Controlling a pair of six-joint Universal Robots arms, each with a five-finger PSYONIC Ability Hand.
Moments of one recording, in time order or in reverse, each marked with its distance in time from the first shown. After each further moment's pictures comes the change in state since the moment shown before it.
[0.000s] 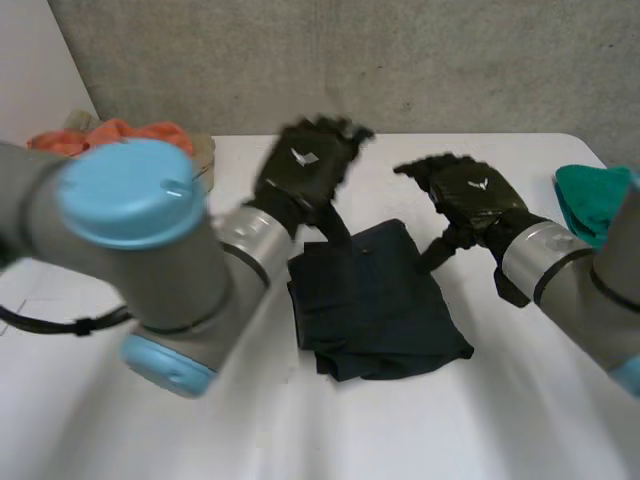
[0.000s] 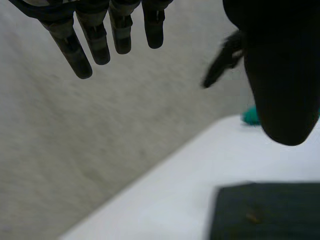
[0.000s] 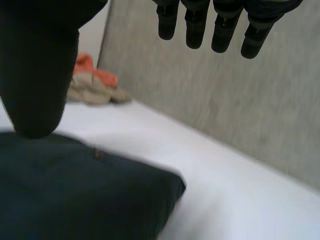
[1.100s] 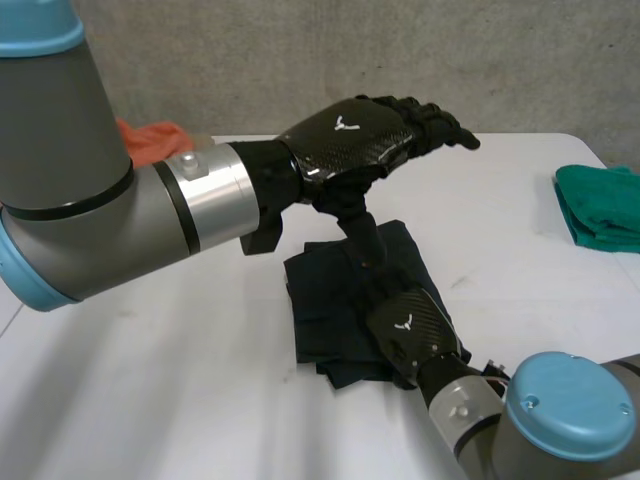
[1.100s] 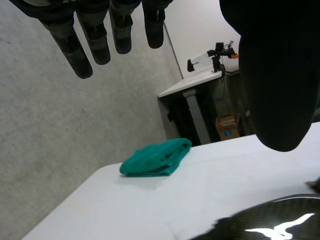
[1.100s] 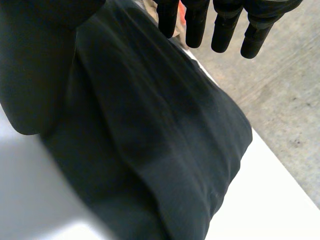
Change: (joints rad) left arm 0.149 0.074 0.241 -0.405 0.732 -0.034; right arm 0.272 0.131 0.446 -0.552 0.236 -0.470; left_hand 0.000 0.000 0.000 0.000 0.000; right_hand -0.016 -0.008 0.000 0.000 -0.001
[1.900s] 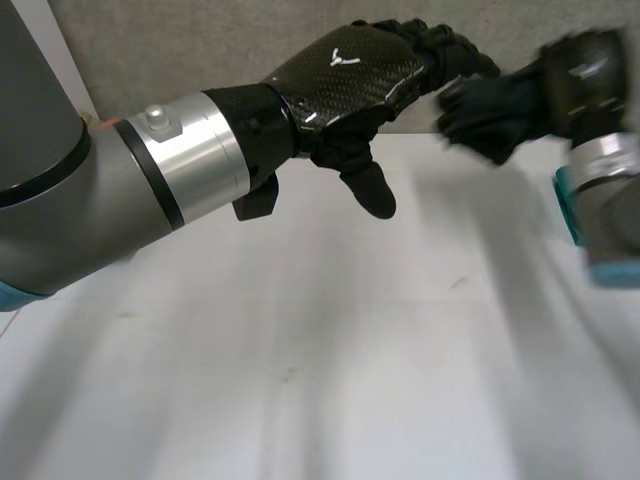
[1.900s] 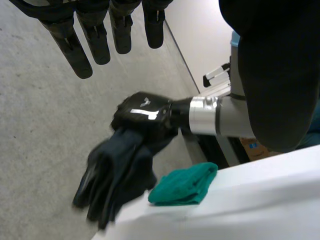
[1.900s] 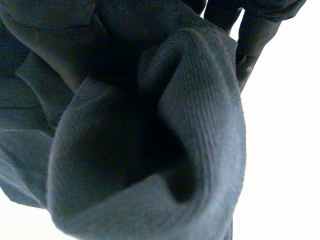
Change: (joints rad) left arm -0.023 0.110 0.002 0.062 -0.072 -0.031; right arm -0.471 0.040 -0.617 -0.068 -0.035 0.166; left_hand 0.000 0.000 0.000 0.000 0.000; right_hand 0.854 0.968 0.955 0.990 0.887
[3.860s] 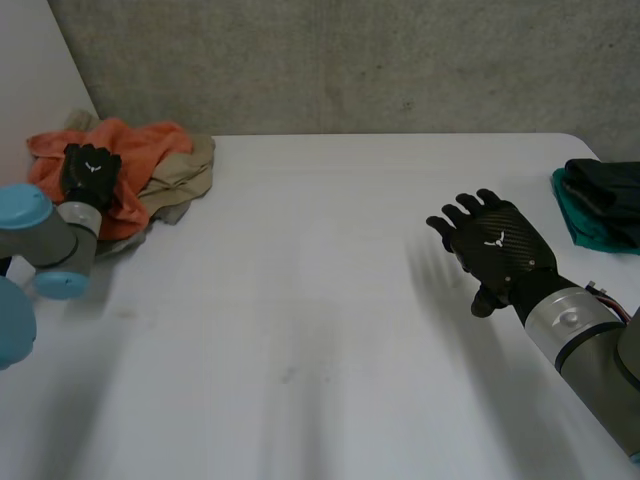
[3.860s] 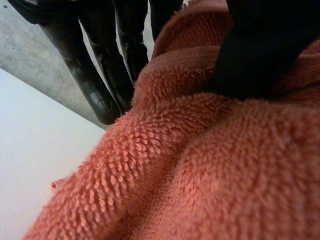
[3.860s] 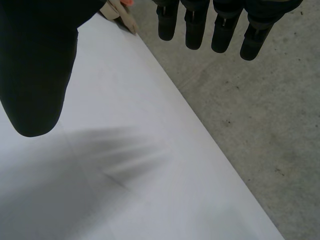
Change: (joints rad) left arm 0.607 -0.959 0.429 0.569 -0.502 0.594; right arm 0.124 -0.303 0.545 0.366 -0.193 -0.236; left_hand 0.804 0.918 0.900 0.949 0.826; right_hand -0.833 -0.957 -0.955 -0.988 -0.887
